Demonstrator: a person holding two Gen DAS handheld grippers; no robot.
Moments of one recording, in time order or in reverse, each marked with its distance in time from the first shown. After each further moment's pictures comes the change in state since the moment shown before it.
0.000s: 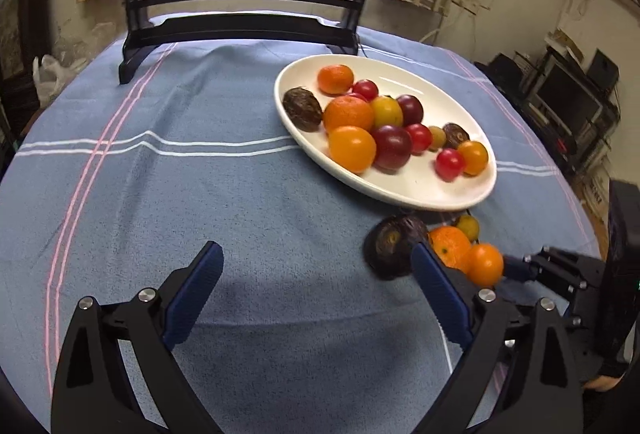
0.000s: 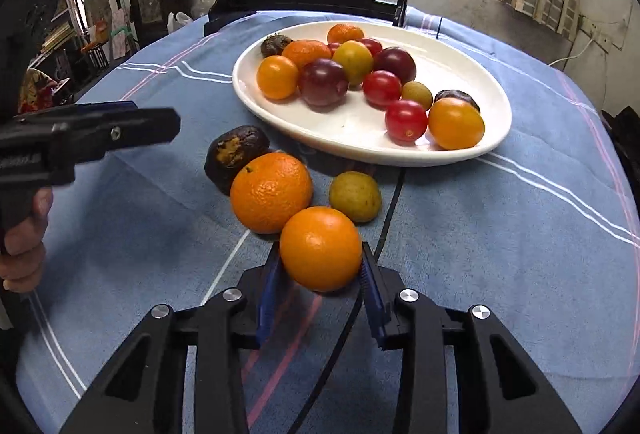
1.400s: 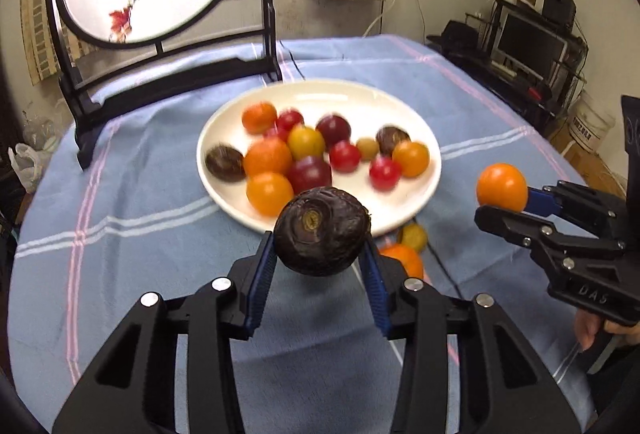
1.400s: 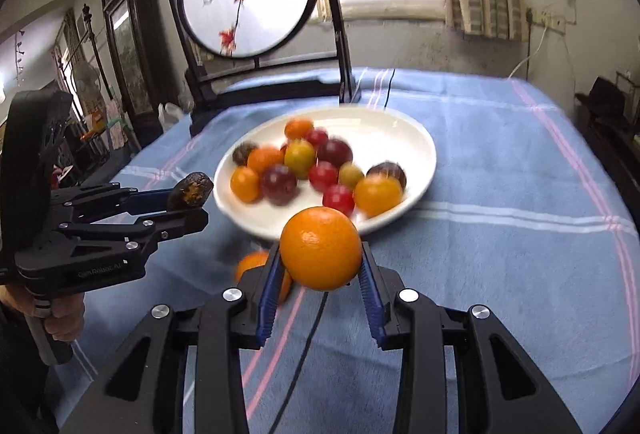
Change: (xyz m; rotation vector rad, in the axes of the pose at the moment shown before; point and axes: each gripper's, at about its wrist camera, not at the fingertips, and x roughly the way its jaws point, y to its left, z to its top) left arm -0.013 -0.064 0.028 0.244 -0.048 -0.016; right arm -0.065 -0.051 0.011 0.189 -0.264 0.031
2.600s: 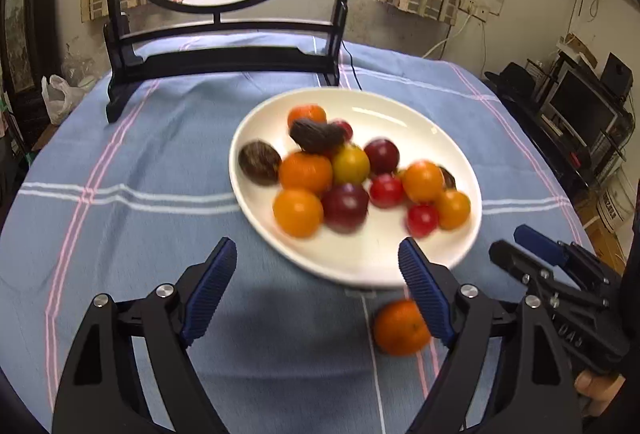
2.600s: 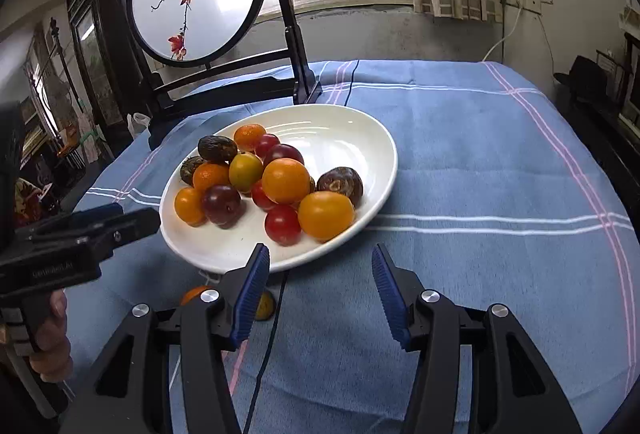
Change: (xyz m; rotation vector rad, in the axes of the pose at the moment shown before) left arm 0.020 0.012 0.005 -0.261 0.030 0.079; right arm 0.032 -0.038 0.009 0.097 0.055 -0.063
